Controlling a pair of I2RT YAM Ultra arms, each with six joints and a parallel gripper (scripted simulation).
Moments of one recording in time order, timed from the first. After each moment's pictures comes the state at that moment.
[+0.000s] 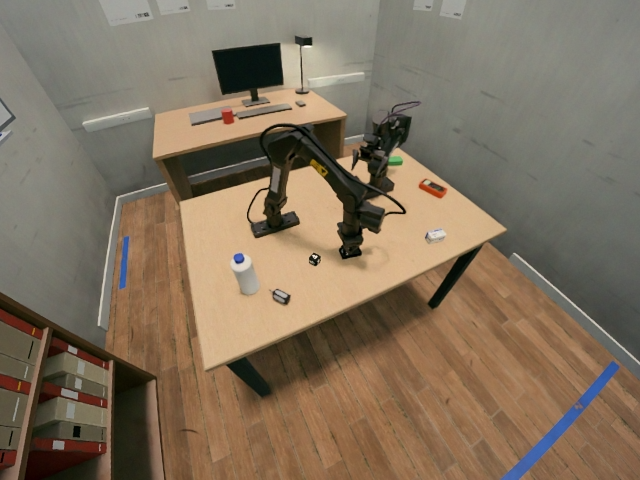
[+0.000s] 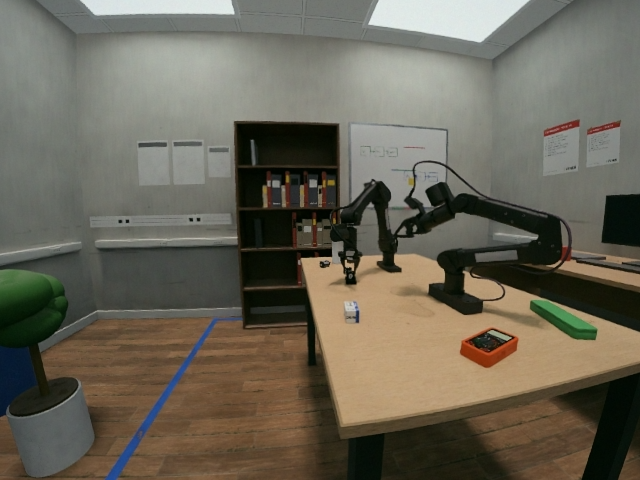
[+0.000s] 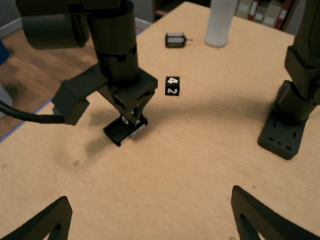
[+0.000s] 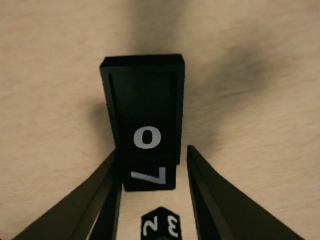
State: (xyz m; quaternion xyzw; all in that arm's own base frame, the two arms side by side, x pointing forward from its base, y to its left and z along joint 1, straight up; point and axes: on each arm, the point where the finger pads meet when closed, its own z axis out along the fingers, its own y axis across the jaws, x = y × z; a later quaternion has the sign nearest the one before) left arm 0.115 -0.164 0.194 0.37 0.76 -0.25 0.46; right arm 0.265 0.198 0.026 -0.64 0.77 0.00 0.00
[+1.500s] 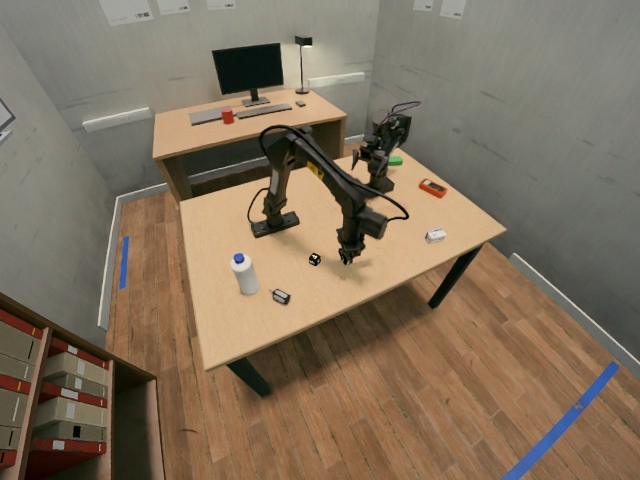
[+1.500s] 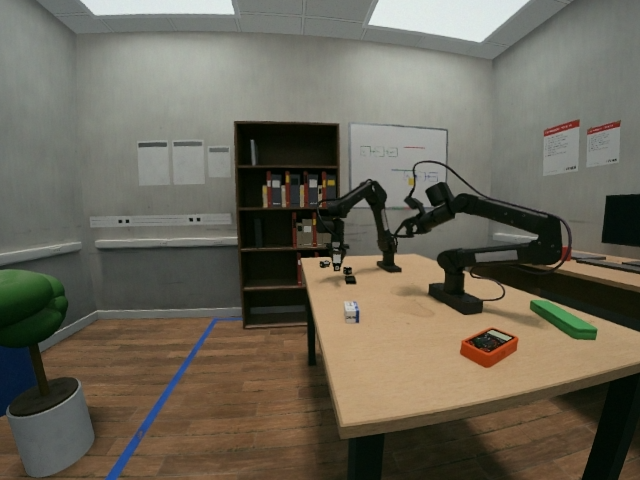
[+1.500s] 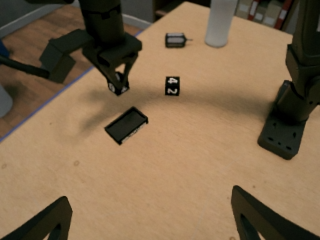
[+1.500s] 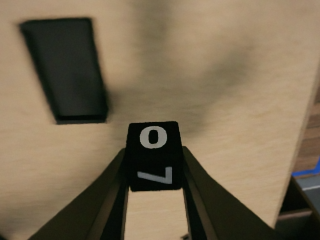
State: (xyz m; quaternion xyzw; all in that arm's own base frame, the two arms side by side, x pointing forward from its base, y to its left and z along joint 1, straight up) left arm 0.115 -0.164 0.194 0.37 0.76 -0.25 0.46; right arm 0.319 0.165 0.055 -0.65 0.76 0.00 0.01
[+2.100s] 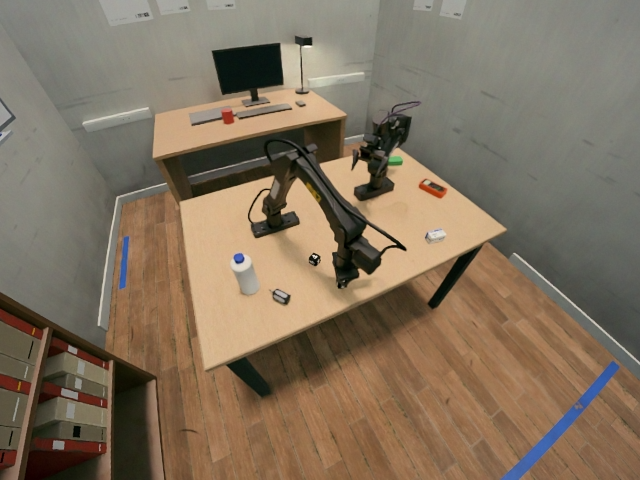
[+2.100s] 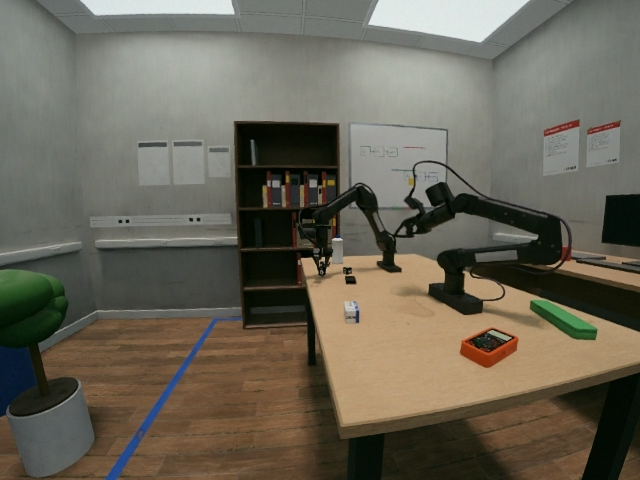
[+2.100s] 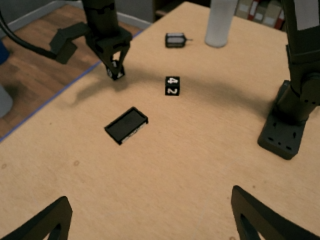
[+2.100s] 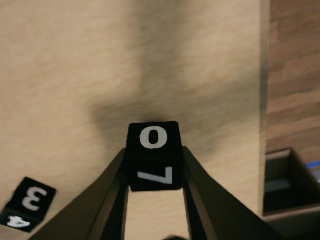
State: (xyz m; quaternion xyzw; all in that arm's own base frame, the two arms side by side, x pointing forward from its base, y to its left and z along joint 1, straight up) left arm 0.115 -0.164 0.194 0.37 0.76 -0.25 0.46; right arm 0.378 0.115 0.027 -0.61 0.79 0.00 0.00
